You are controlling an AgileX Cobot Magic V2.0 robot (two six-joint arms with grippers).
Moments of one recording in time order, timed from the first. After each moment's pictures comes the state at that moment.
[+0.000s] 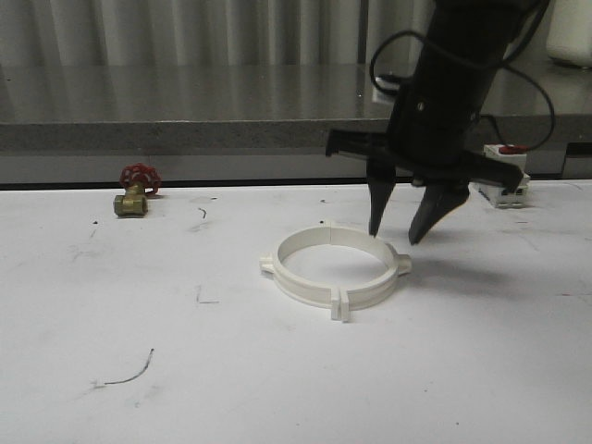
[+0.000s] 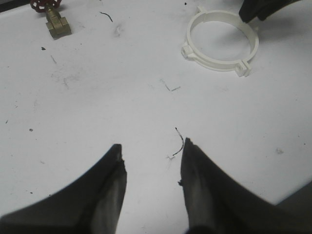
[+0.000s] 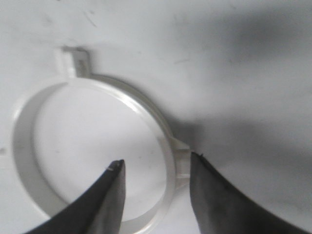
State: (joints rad) left arm -0.42 0.77 -0.69 -0.12 0.72 0.11; right arm 0.37 1.94 -1.46 0.12 0.81 0.49
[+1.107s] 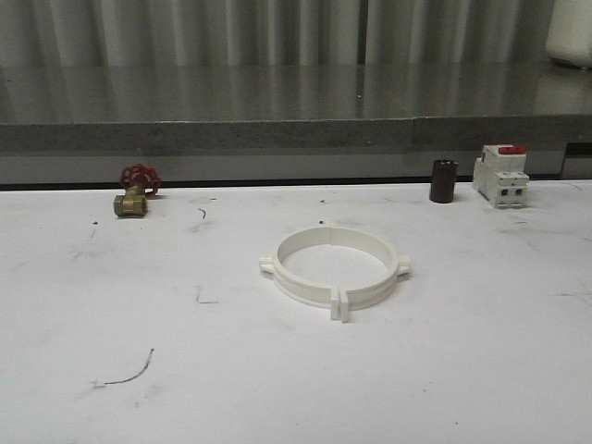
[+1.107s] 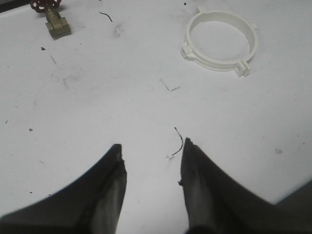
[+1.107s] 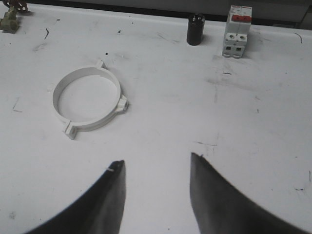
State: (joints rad) left arm -0.42 0.77 -0.69 -0.12 0.72 0.11; right arm 0.27 0.68 -0.65 -0.01 0.64 0.13
